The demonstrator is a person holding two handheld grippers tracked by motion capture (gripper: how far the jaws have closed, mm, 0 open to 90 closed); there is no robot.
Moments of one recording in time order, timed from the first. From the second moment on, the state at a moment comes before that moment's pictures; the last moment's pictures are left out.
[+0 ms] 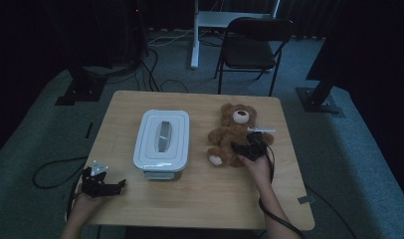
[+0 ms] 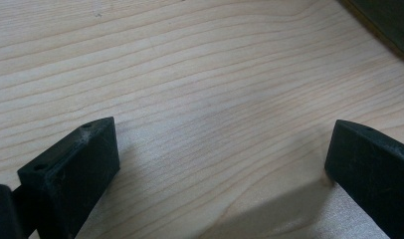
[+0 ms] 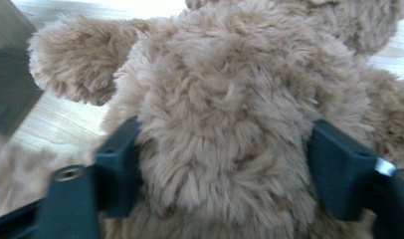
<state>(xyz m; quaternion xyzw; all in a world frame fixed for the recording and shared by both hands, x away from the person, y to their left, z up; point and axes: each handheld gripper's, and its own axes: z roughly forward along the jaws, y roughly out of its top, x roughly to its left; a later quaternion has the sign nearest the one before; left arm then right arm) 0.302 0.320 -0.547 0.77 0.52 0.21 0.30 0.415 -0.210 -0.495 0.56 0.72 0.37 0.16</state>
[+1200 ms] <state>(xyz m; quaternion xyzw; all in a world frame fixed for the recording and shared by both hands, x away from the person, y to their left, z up) 0.302 0.320 -0.547 0.77 0.52 0.21 0.30 0.469 -0.288 -0.474 0.61 0.69 0.33 0.22</state>
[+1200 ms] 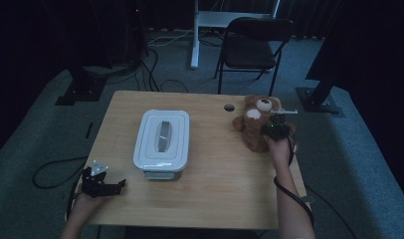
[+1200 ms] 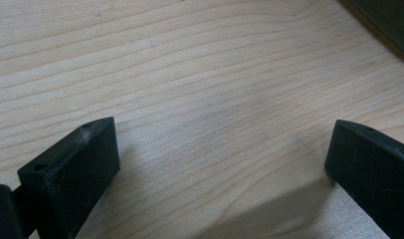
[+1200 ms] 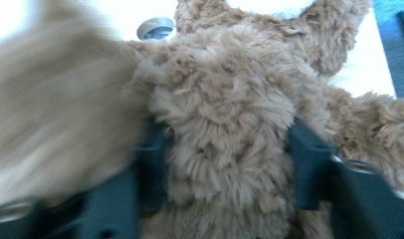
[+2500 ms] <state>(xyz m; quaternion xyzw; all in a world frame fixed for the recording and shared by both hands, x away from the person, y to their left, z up) 0.340 0.305 -0.537 0.78 0.49 0.22 0.31 0.444 -0.135 -0.462 0.49 0.75 0.40 0.19</state>
